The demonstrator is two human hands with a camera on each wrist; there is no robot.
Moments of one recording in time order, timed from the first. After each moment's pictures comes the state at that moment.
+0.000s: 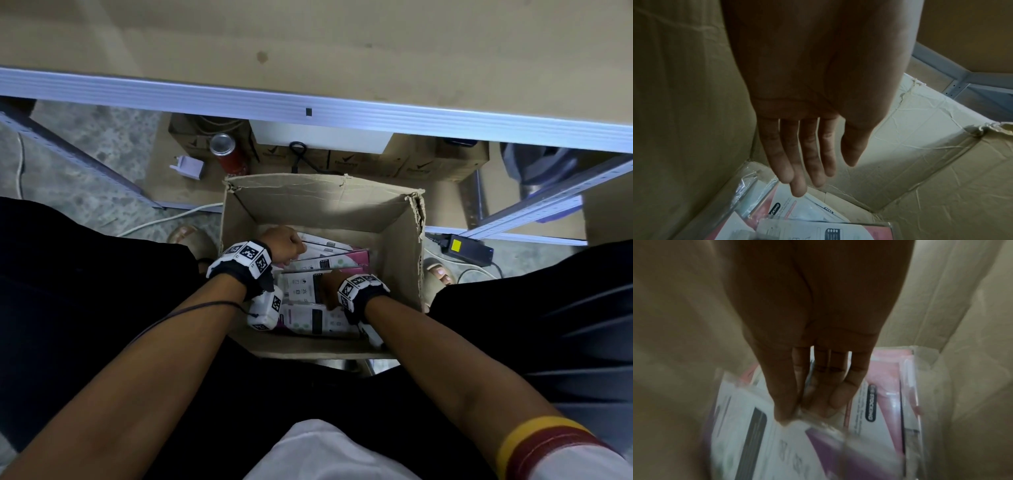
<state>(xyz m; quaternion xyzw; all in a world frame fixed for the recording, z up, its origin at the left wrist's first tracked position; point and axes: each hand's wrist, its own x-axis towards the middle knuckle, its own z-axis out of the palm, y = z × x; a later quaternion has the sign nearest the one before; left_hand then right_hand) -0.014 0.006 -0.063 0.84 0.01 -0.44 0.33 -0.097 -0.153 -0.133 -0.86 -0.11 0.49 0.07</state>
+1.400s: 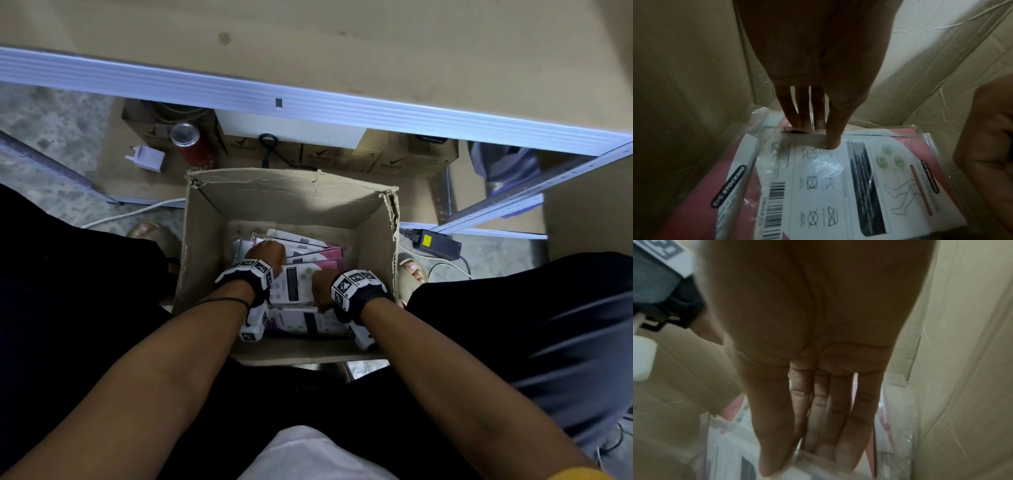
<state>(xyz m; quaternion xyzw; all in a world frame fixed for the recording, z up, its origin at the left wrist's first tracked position) -0.036 -0.021 -0.134 0.91 -0.15 -0.38 0.10 -0.104 -0.191 -0.144 -0.85 -0.12 0.51 0.03</state>
